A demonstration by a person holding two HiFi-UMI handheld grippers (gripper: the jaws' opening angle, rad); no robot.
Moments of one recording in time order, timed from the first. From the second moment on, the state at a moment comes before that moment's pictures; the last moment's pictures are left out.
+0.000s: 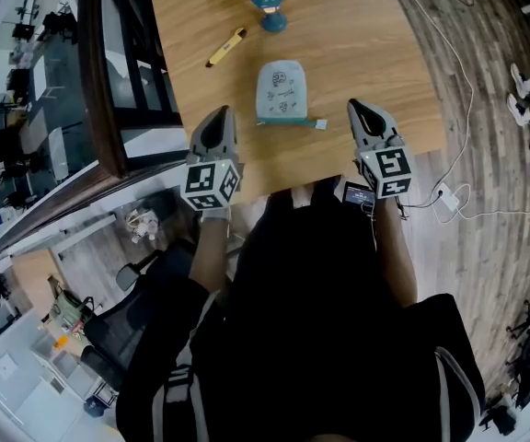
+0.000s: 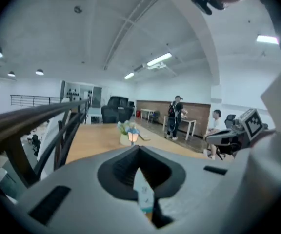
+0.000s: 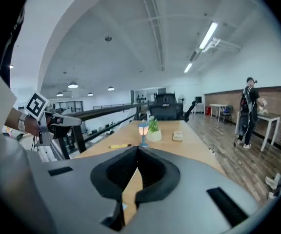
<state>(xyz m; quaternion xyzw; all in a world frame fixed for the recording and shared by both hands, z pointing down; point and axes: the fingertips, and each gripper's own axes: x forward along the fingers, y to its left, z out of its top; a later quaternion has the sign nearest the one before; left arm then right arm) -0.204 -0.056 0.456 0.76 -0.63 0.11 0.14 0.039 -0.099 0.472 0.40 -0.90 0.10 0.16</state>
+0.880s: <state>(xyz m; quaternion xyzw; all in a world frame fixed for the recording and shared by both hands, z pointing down) -0.205 -0.017 0.241 0.75 -0.66 0.05 -0.10 0.094 -0.063 0.231 0.50 -0.87 -0.05 -0.04</state>
